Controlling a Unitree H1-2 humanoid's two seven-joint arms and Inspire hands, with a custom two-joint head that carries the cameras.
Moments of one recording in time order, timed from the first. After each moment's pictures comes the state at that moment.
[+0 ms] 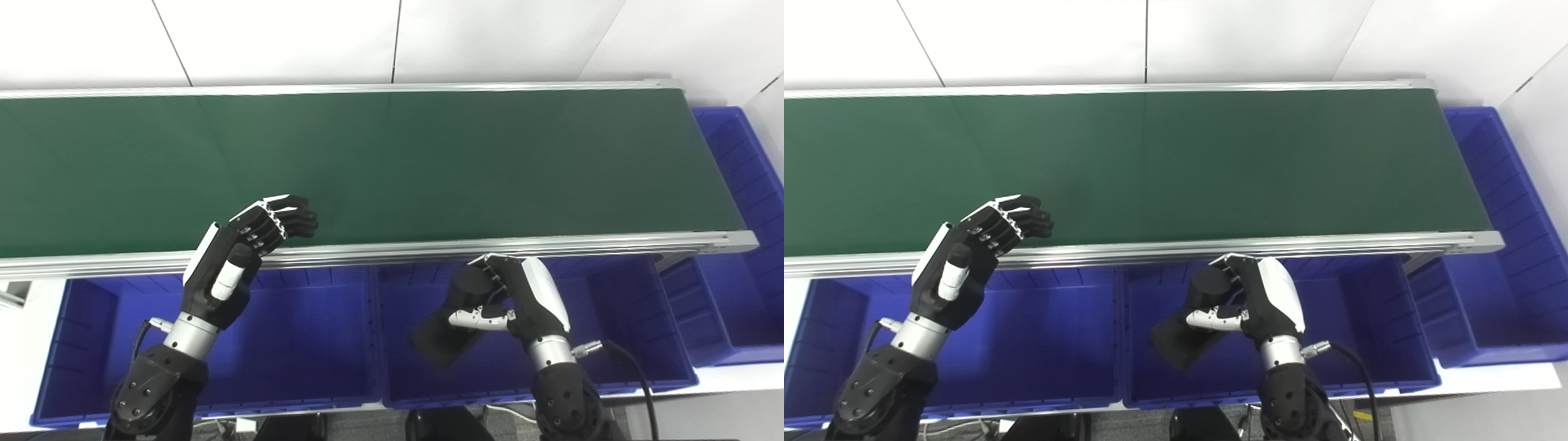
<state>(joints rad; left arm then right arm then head) 0.25 0.17 -0.11 -0.13 -0.30 -0.17 -0.37 0.35 -0.08 0.24 -0.36 -0.67 0.38 0.10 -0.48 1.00</state>
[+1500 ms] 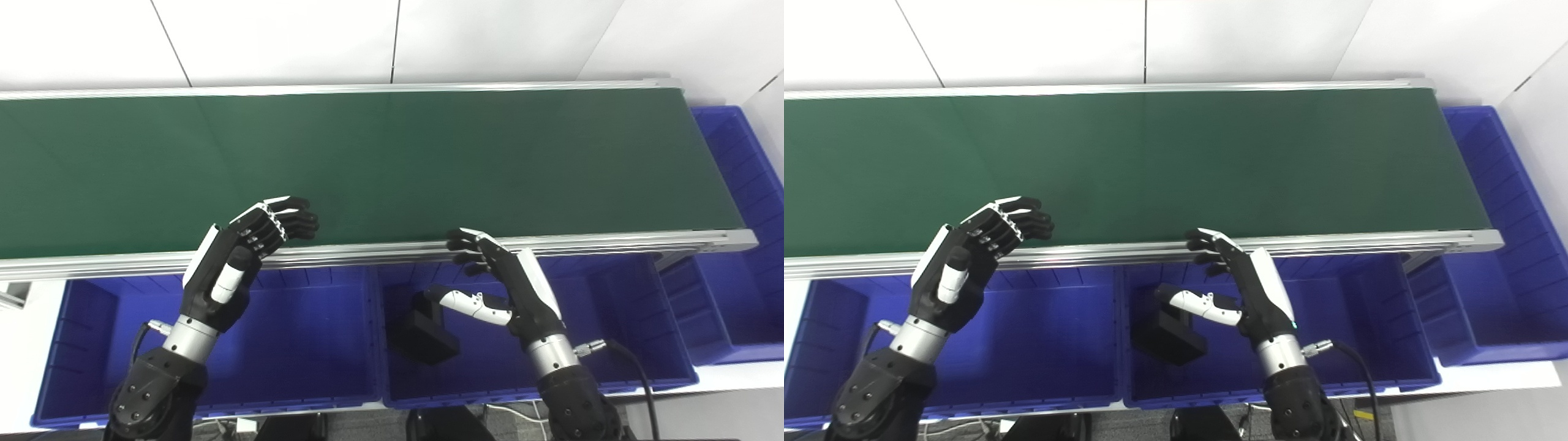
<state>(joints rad) 0.27 0.17 -0.11 -0.14 -0.28 -0.17 -0.37 0.37 -0.11 0.25 -0.39 -0.32 0.15 0.11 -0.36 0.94</state>
